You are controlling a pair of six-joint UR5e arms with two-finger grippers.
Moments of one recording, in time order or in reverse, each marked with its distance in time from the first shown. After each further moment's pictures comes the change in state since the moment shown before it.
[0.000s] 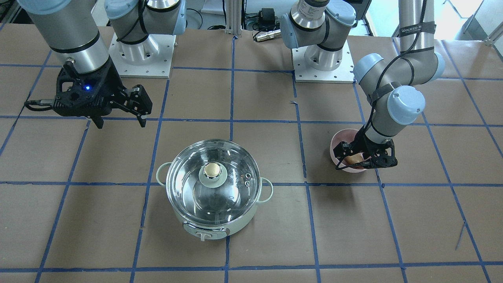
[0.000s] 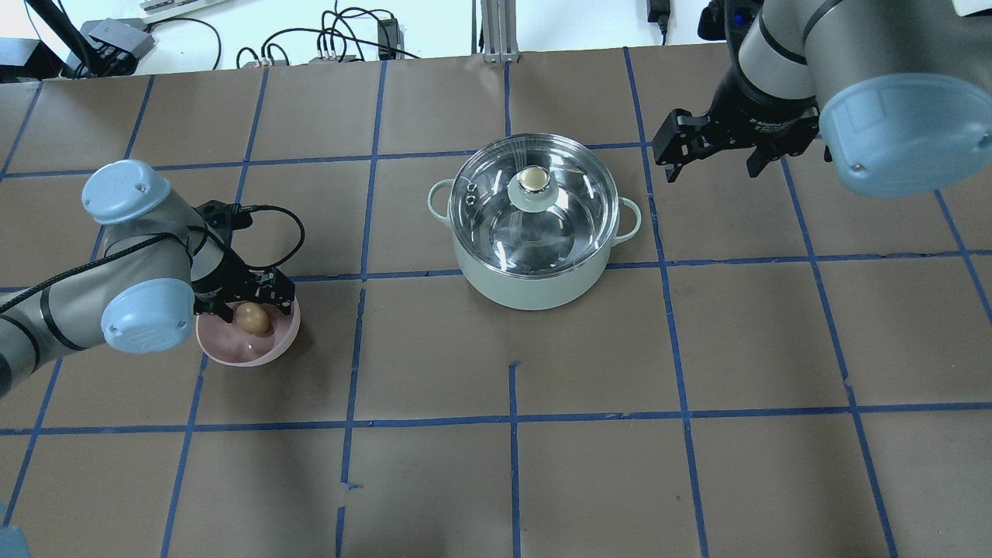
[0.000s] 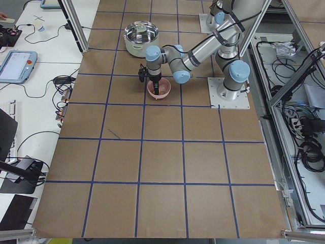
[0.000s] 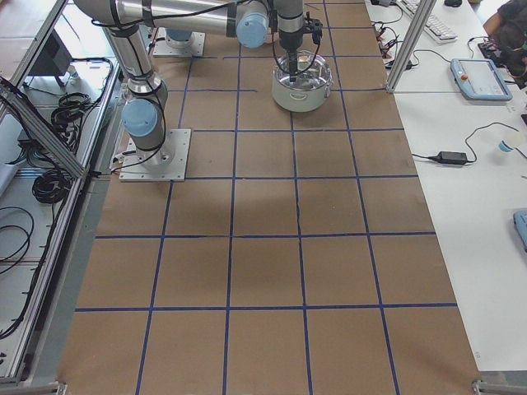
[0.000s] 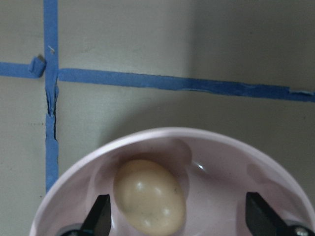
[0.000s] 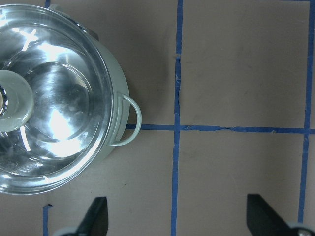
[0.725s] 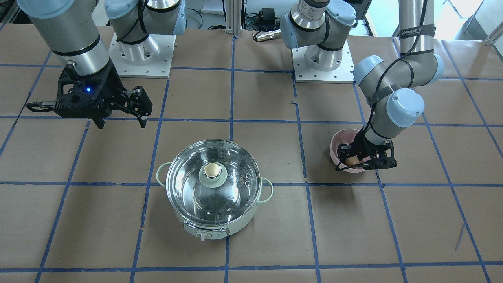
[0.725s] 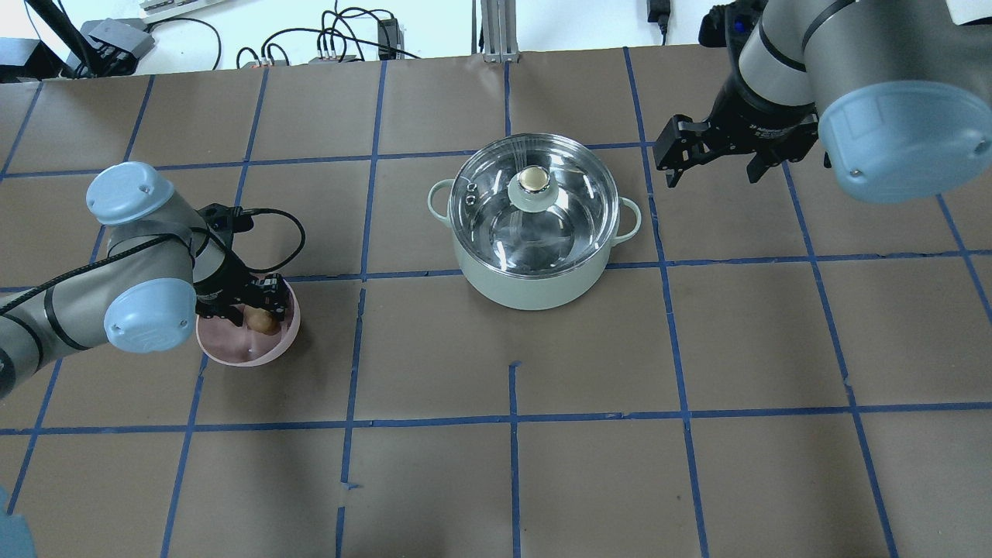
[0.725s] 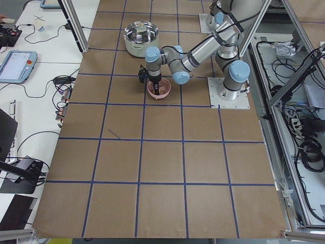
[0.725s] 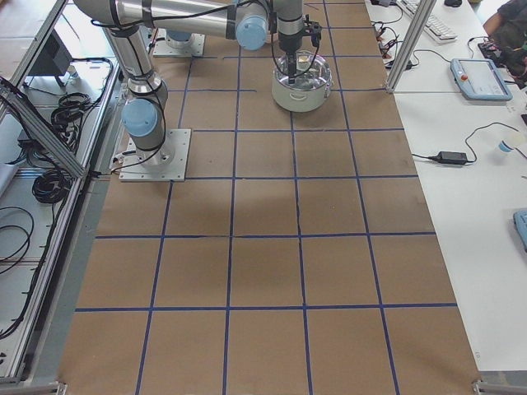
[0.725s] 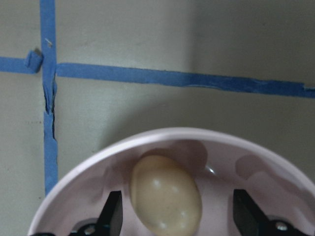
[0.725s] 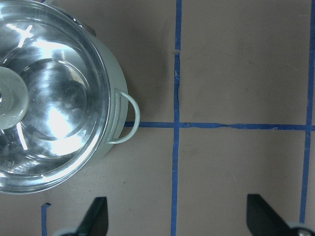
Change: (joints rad) left arm 0.001 -0.010 0.000 -0.001 0.008 0.000; right arm -0.003 -0.001 0.011 -0.005 0.001 0.001
